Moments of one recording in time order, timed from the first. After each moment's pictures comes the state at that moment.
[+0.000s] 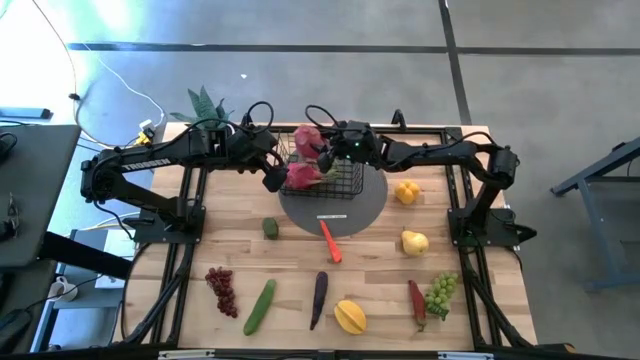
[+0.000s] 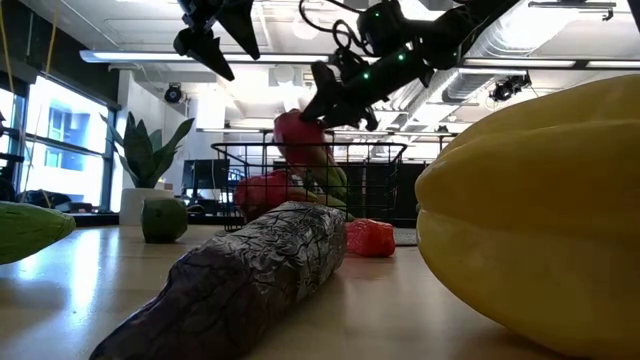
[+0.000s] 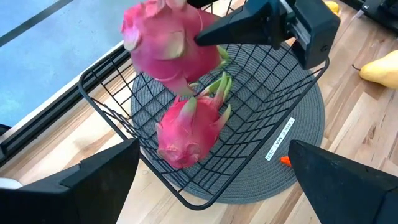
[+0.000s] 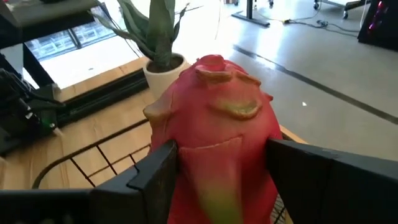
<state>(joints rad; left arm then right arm) 0.33 1.28 1.30 -0.91 -0.27 -0.42 -0.35 1.75 1.15 0.26 0.15 0.20</state>
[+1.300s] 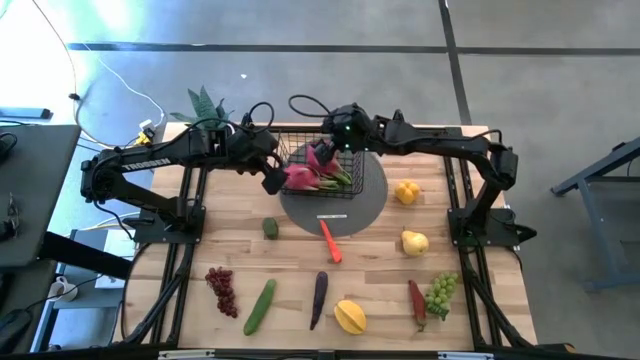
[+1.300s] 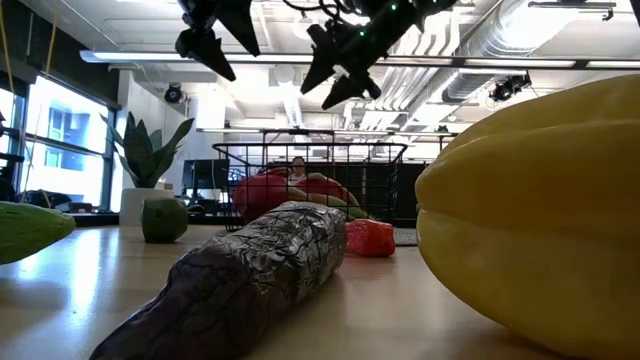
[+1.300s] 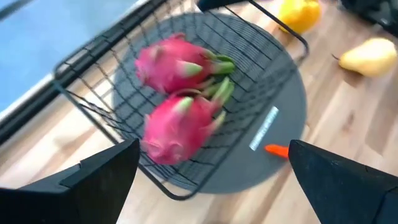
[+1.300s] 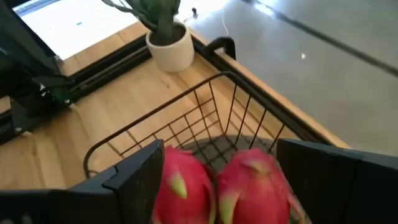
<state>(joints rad) 0.33 1.28 1.30 -0.91 -0.19 -0.40 -0.32 1.74 1.53 -0.38 0.13 0.29</state>
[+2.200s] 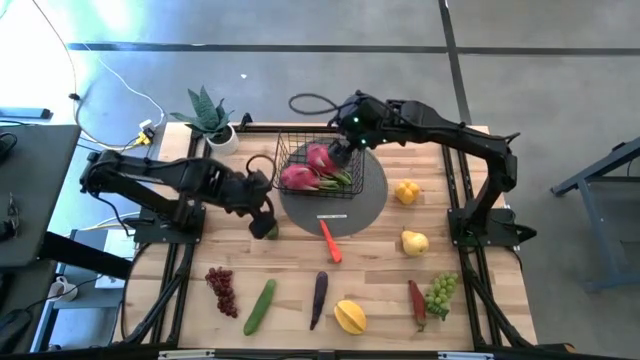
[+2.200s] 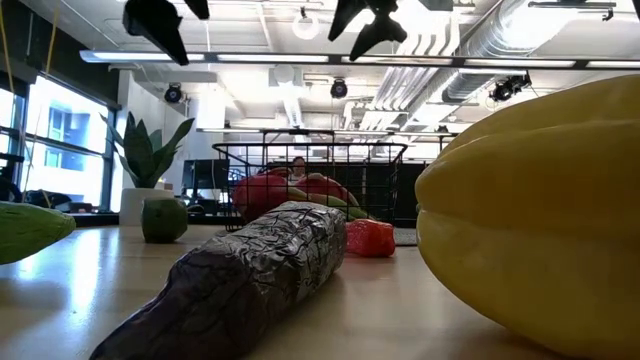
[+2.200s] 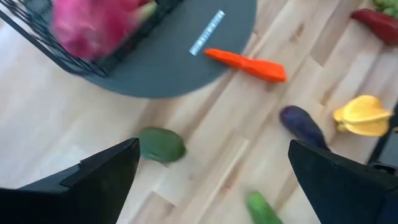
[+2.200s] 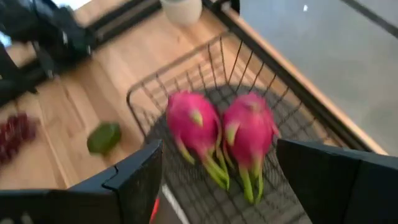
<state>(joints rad) -0.05 1.28 1.29 -1.11 -0.17 -0.81 -0.24 1.74 1.96 -1.06 0.13 0.34</state>
